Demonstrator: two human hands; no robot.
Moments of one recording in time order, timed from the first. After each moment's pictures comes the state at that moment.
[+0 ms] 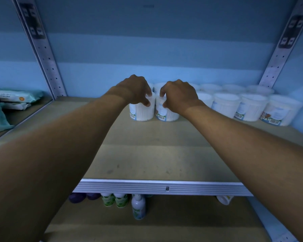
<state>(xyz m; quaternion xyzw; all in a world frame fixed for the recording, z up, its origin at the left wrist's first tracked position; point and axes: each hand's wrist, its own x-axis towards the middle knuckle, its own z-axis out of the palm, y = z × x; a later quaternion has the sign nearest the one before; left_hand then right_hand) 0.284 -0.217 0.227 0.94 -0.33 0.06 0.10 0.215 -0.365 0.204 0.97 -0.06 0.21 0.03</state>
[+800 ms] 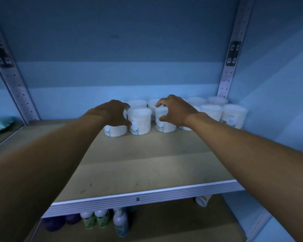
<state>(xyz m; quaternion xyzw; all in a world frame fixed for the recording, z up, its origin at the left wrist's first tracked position) 0.268 -0.237 0.232 0.94 -0.33 0.02 0.03 0.153 -0.446 0.228 0.98 -0.07 0.13 -0.12</state>
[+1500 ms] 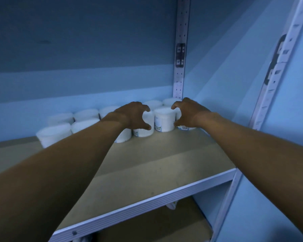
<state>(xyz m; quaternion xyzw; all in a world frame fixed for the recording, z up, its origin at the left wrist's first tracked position) 0.197 -0.437 0.239 0.87 -0.49 0.02 0.05 0.059 -0.614 0.234 0.96 -0.25 0.09 -0.06</state>
